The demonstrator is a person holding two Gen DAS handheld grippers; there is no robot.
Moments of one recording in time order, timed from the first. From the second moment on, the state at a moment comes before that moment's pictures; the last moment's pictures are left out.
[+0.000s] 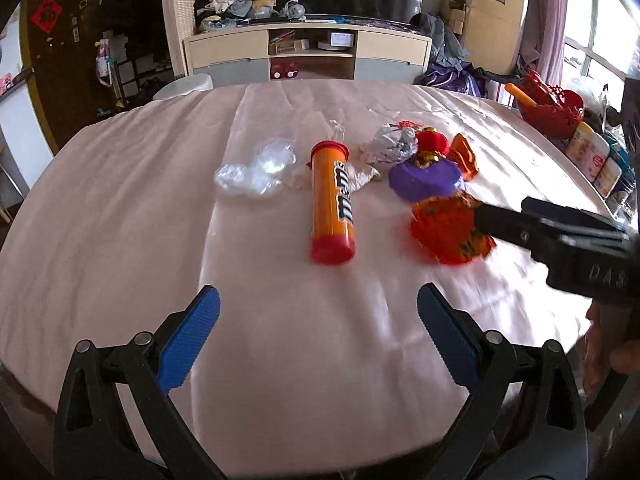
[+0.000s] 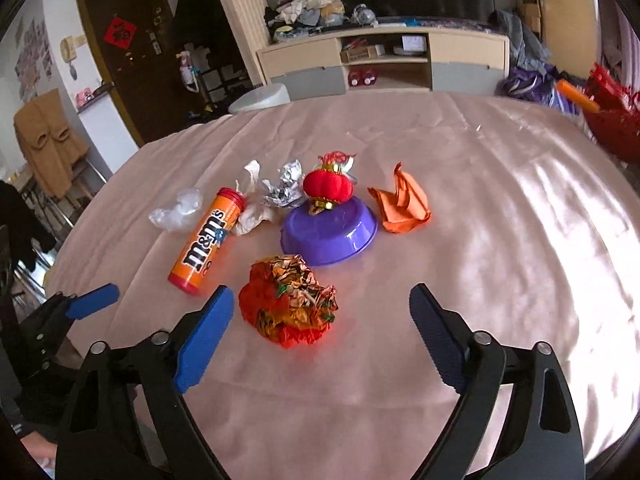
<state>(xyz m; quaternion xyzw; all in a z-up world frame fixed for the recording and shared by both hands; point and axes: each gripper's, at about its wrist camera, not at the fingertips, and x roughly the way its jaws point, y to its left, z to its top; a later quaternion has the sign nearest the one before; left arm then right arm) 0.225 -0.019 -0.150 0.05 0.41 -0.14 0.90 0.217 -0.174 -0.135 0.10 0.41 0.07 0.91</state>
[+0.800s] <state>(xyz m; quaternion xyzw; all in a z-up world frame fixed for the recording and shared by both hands) 0.218 -0.016 -0.143 0.04 0.40 -0.16 0.90 0.197 -0.159 -0.125 0.10 0.39 0.12 0.91</state>
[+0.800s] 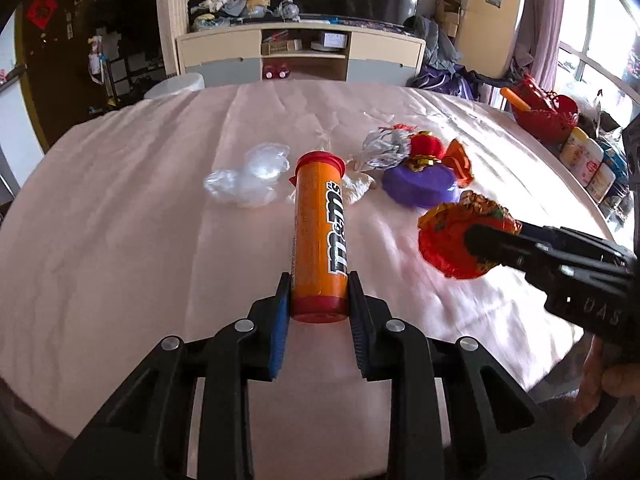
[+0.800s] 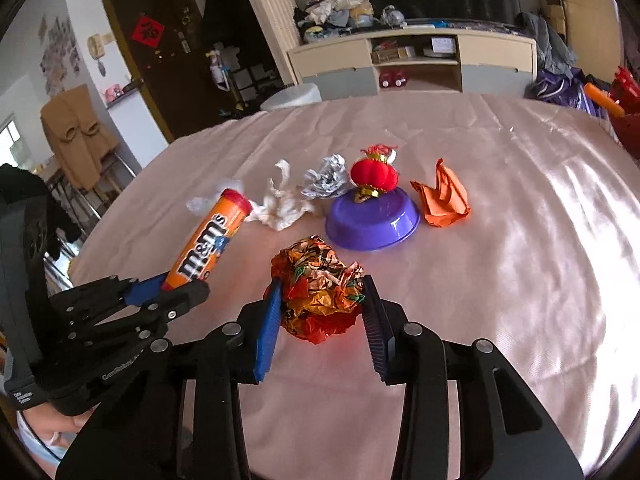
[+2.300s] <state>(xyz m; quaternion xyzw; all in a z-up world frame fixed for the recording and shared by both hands) 0.021 -0.024 -0.254 0.05 0.51 -0.18 0.84 0.036 -0.161 -0.214 0.11 0.47 0.09 0.87</state>
